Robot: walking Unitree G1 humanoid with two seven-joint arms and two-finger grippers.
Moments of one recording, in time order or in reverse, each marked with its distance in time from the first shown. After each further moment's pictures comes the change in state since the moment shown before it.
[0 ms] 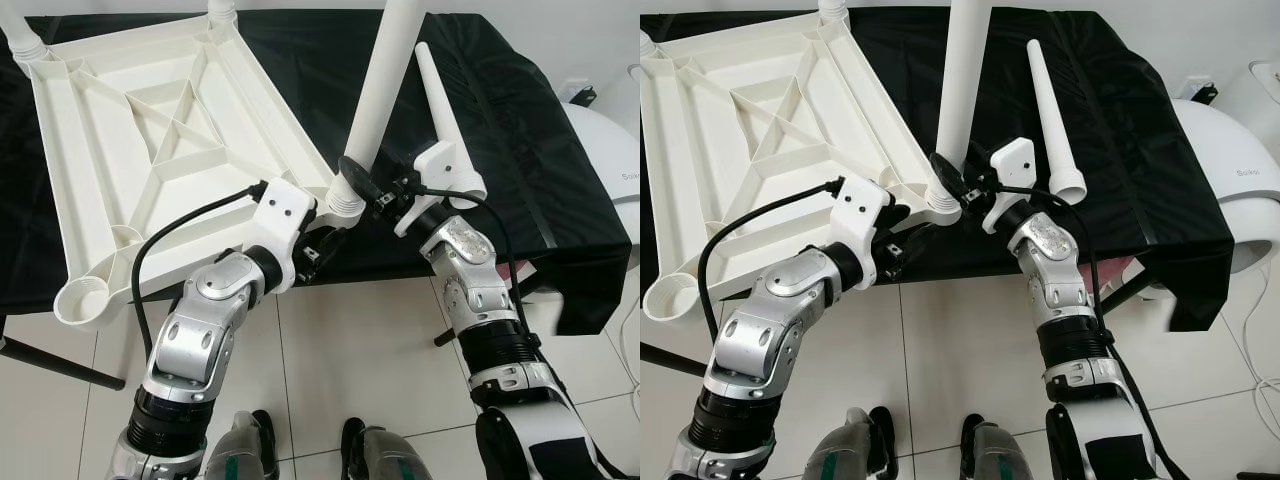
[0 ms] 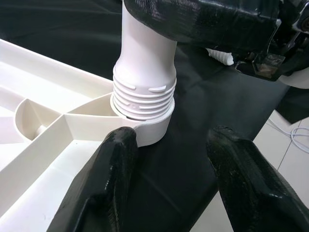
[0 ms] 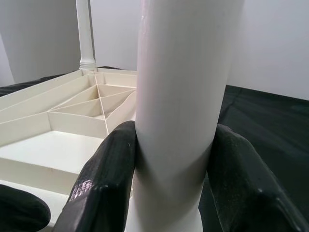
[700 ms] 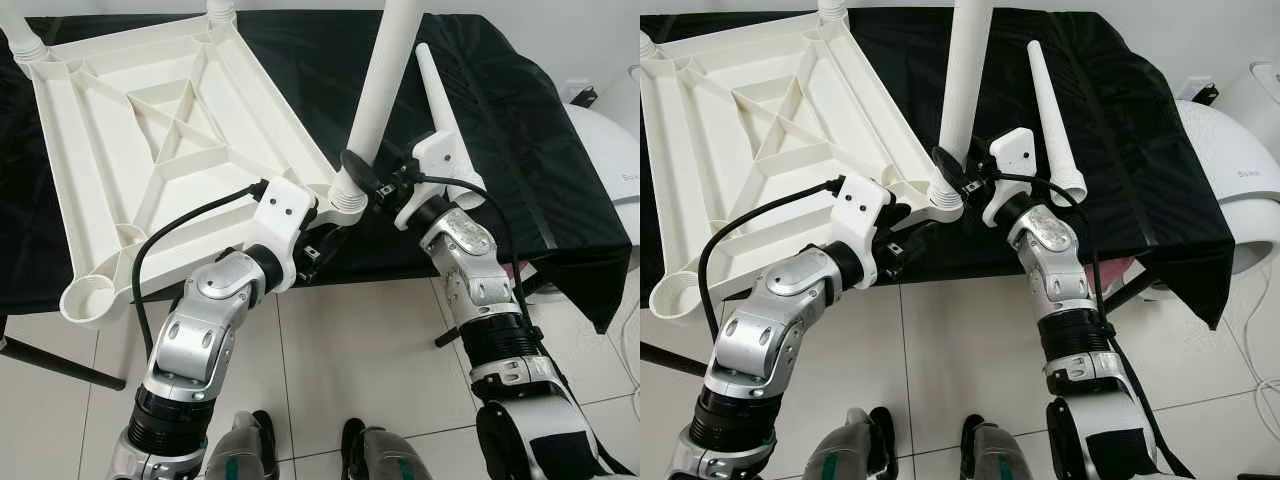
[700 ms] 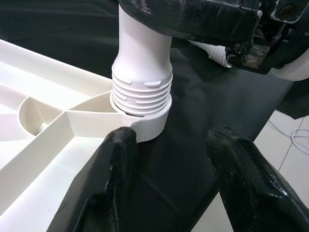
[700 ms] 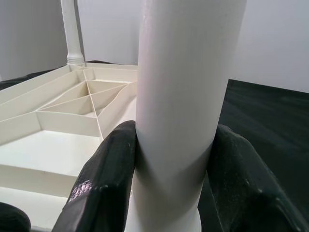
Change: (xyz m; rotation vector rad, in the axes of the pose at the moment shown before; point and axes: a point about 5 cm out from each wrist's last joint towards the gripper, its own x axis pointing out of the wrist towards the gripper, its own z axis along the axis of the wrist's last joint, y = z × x) left arm 0.001 0.000 0.001 0.000 -0.004 -0.002; right arm 0.004 -0.004 0.001 0.012 0.046 -0.064
